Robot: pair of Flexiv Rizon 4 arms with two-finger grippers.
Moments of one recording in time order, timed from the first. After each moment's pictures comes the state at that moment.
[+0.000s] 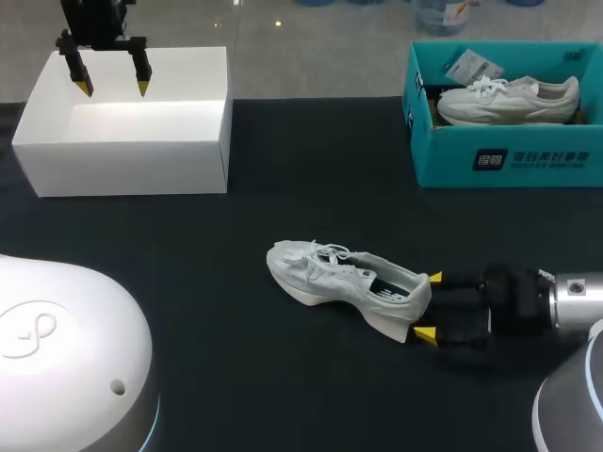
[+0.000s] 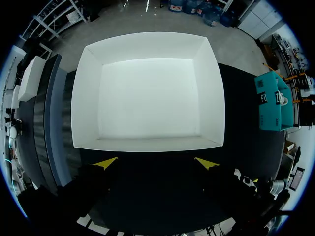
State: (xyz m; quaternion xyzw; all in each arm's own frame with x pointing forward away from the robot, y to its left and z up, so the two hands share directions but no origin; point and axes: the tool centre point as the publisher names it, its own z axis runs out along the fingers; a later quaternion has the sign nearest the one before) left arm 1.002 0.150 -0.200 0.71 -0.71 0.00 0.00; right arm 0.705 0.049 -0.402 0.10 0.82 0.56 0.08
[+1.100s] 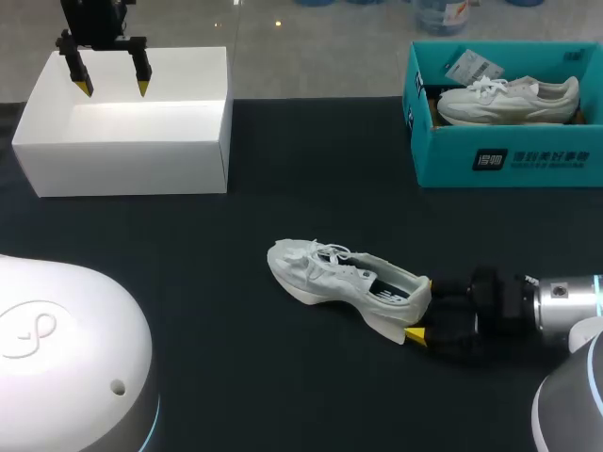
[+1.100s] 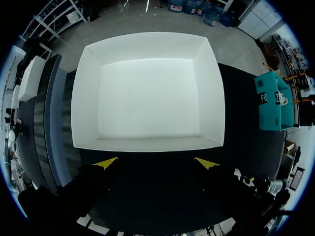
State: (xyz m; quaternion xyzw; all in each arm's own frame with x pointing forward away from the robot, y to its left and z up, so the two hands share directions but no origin) left arm 1.002 0.150 -0.200 0.71 -0.71 0.00 0.00; right arm 0.710 0.058 -0.426 0.13 0.83 0.55 0.07
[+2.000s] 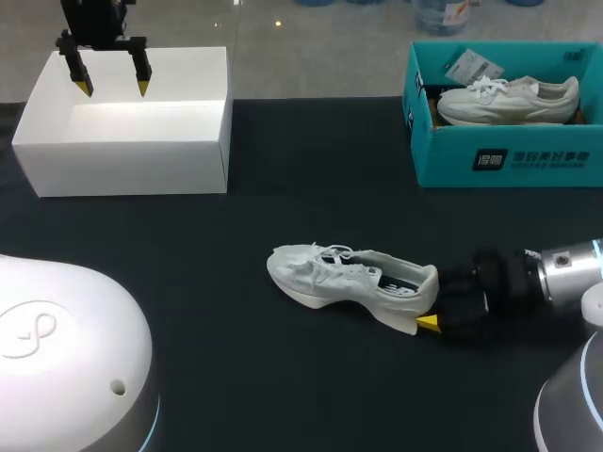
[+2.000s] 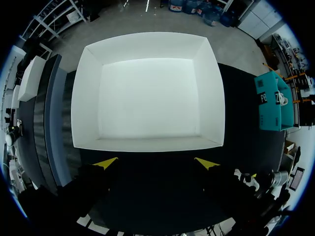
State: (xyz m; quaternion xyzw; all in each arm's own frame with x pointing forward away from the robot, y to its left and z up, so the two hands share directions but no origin) left arm 1.002 0.150 -0.200 0.71 -0.71 0.00 0.00; right arm 0.731 0.040 -0.425 0.06 0.85 0.53 0.03
